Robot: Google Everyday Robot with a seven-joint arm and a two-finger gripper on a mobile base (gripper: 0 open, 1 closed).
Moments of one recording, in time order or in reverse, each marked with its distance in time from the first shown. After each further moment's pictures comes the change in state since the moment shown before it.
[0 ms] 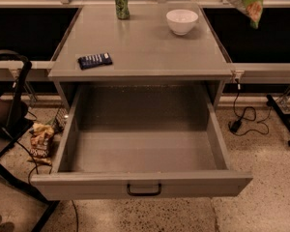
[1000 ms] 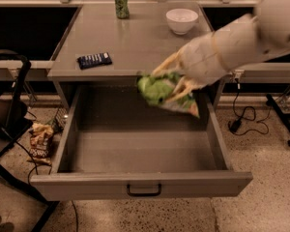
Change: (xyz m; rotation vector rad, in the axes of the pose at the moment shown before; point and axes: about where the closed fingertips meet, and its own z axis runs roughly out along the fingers) arm -0.050 0.232 0.118 -0.366 -0.324 -0.175
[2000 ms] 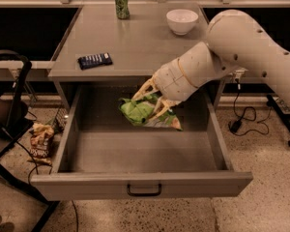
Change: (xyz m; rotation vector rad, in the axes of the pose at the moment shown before) arm -0.003 0.036 0.091 -0.164 -0.111 -0.054
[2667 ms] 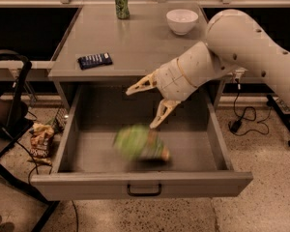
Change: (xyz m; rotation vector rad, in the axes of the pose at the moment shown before) arm 0.000 0.000 0.000 0.000 0.000 0.000
